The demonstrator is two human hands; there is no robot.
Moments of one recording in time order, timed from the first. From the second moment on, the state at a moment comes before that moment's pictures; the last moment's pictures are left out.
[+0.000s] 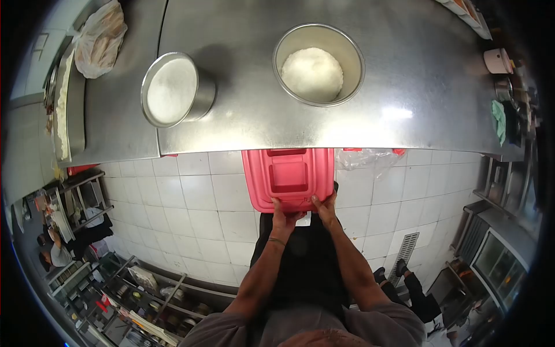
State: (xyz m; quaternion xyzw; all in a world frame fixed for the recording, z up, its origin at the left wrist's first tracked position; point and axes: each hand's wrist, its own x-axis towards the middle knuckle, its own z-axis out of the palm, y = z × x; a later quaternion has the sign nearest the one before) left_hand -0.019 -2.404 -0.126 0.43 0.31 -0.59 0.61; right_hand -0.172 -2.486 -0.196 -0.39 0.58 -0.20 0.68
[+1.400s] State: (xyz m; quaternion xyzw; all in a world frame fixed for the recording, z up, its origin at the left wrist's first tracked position) left_hand -0.107 -2.401 -0.105 0.61 0.10 -0.76 0.18; right_hand -0.415 -2.506 -0.402 -0.22 0.69 -0.21 0.66
